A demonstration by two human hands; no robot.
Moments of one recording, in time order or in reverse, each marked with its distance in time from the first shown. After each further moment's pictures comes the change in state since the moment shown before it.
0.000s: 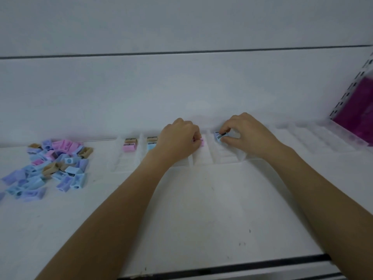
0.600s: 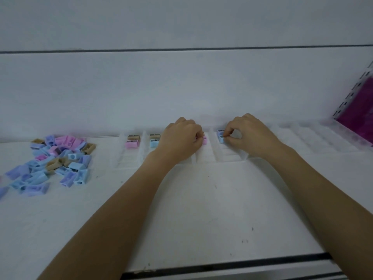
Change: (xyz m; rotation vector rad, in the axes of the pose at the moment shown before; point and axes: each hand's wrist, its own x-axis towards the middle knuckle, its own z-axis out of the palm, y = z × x) left_hand -0.007 -0.001 0.001 -0.010 0.027 0.005; right_hand 0.001 0.001 0.005 -0.046 -0.025 0.056
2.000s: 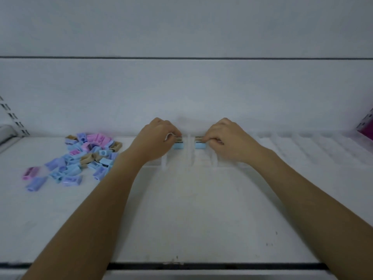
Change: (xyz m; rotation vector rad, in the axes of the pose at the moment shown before) left_hand -0.038 -0.088 -0.033 -0.082 0.004 -0.082; right_hand 0.026 -0.078 0.018 0.041 -0.079 -0.253
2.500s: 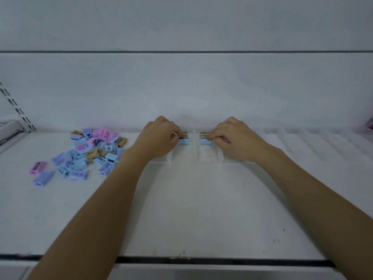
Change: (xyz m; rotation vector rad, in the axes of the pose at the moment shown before) left_hand -0.004 -0.002 0.001 0.076 -0.028 -0.016; right_hand -0.003 0.003 0.007 0.016 -0.031 0.062
